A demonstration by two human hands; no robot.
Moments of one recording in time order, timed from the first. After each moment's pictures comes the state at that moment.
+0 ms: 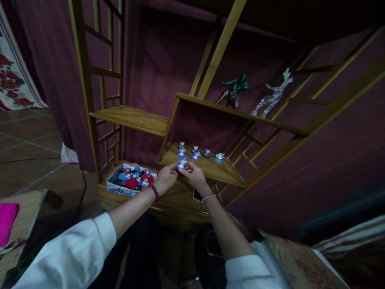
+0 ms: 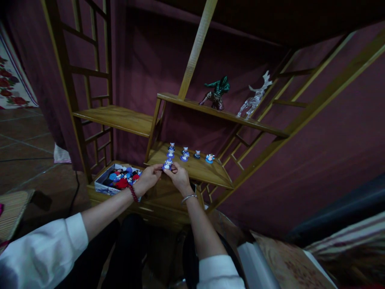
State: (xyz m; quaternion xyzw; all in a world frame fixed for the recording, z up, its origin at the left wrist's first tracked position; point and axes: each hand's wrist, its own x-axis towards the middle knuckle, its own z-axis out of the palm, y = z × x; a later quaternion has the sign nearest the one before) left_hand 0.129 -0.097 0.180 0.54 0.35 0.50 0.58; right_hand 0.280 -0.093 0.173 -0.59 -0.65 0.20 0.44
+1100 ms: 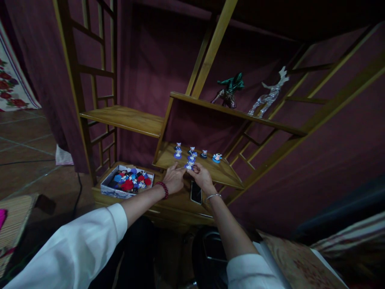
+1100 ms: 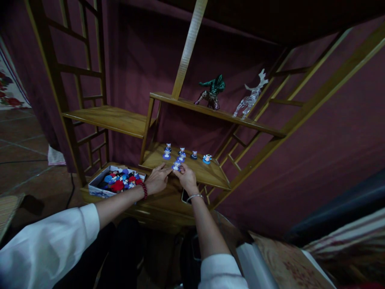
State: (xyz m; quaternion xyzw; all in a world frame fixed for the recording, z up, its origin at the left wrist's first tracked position) left_hand 0.162 -0.089 0.179 0.89 0.34 0.26 0.15; right_hand 0.338 -0.083 0.161 -0.65 -0.60 0.16 0.45
